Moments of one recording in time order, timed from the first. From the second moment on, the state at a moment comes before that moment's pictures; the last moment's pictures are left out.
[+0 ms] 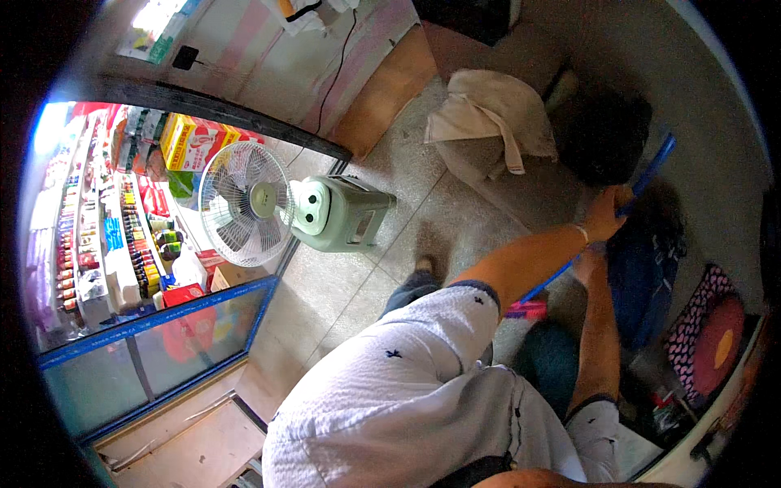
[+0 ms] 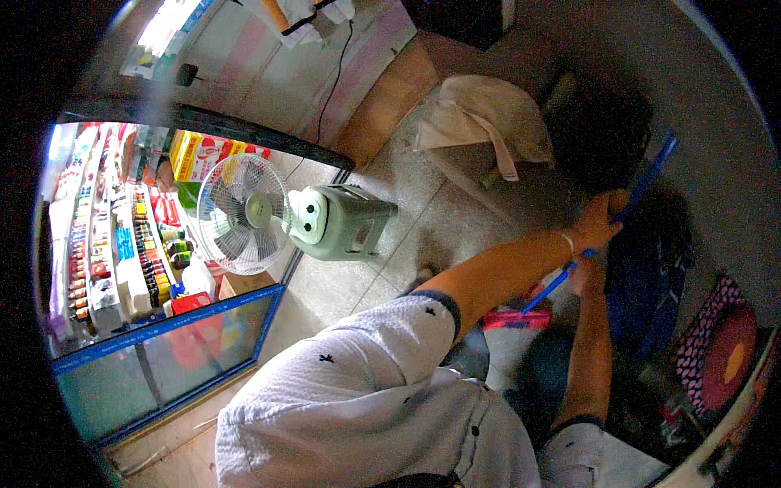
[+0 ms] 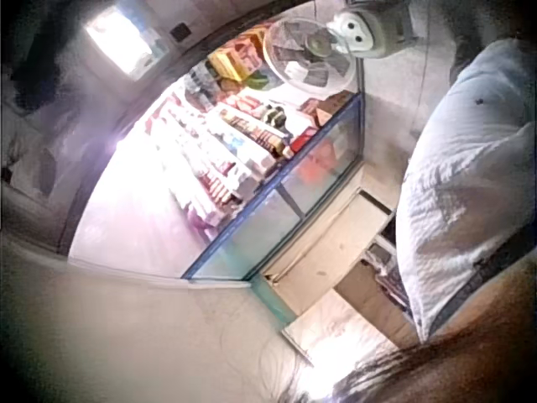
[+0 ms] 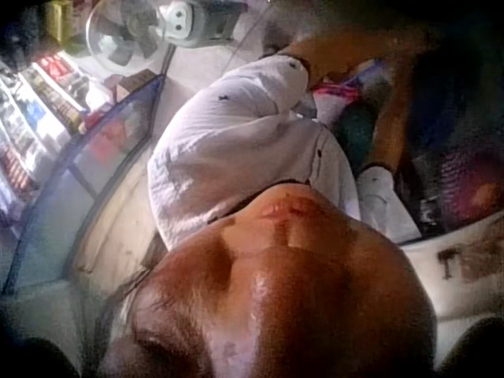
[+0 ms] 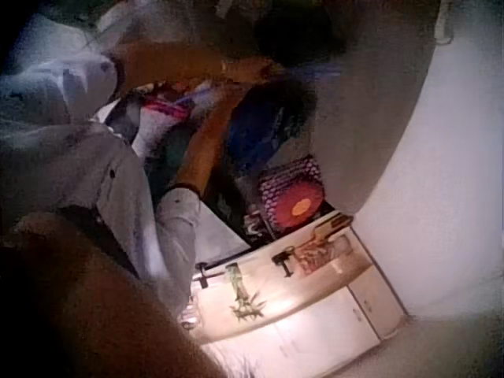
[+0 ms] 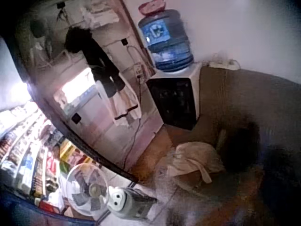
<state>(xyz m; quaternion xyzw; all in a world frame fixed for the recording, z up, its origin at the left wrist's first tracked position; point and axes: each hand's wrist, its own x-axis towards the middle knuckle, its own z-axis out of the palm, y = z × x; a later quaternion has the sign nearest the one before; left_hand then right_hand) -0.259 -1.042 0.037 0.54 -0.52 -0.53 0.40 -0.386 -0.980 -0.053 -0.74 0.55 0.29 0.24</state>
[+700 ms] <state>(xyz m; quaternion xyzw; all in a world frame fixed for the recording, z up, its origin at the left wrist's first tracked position) 0.249 -0.950 -0.167 0.61 -0.63 -0.46 0.15 0.026 -1.083 0.005 -0.78 0.38 0.12 0.47</state>
